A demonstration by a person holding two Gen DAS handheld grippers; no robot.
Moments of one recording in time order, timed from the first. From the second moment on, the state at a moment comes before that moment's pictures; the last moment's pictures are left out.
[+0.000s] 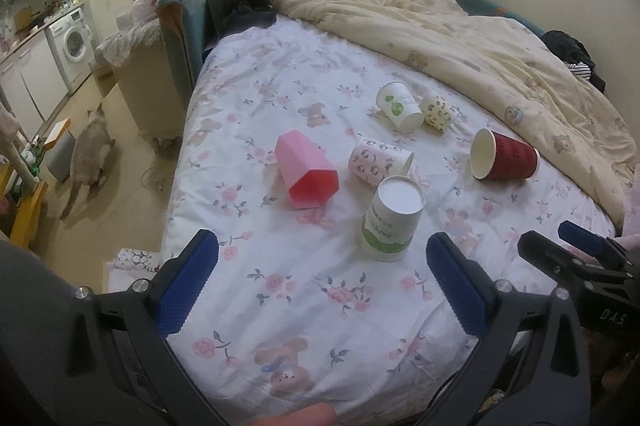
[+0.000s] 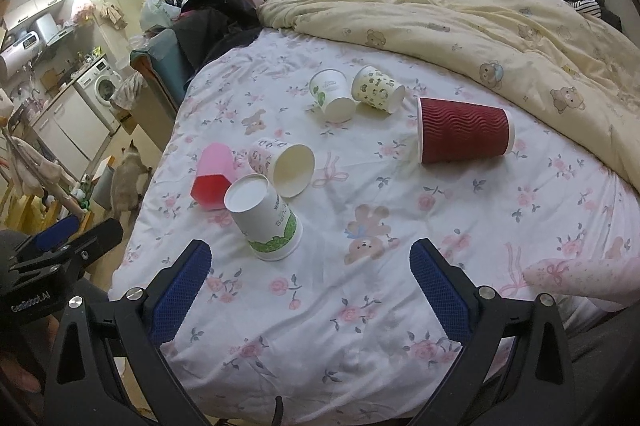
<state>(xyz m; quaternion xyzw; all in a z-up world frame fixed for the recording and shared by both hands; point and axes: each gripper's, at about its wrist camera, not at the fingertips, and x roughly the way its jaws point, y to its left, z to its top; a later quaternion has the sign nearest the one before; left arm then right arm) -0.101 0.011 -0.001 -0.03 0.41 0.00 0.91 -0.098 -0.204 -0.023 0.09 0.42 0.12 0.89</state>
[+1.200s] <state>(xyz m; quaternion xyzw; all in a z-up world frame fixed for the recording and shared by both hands) -0.100 0.011 -0.002 -0.03 0.42 0.00 0.91 -0.098 -0.200 -0.026 0.08 0.43 0.12 0.89</state>
